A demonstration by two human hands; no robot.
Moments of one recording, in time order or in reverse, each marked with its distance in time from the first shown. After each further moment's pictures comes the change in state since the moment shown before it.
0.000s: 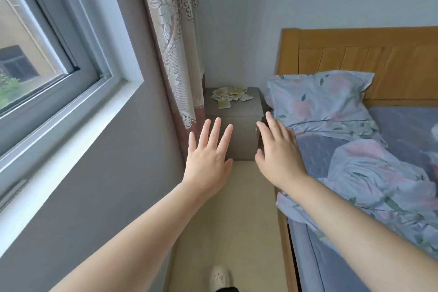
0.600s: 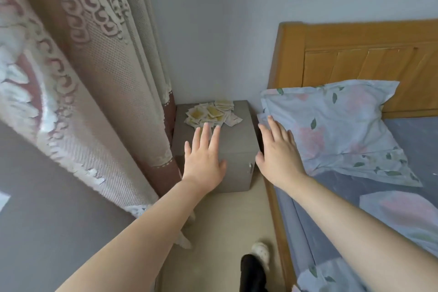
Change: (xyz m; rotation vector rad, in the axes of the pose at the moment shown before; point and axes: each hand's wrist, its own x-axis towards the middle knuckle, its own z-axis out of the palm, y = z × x) left_hand 0.455 -0.096 0.195 -0.194 -0.178 -0.055; right_hand 0.394 0.173 0.188 -0.070 -0.158 0.165
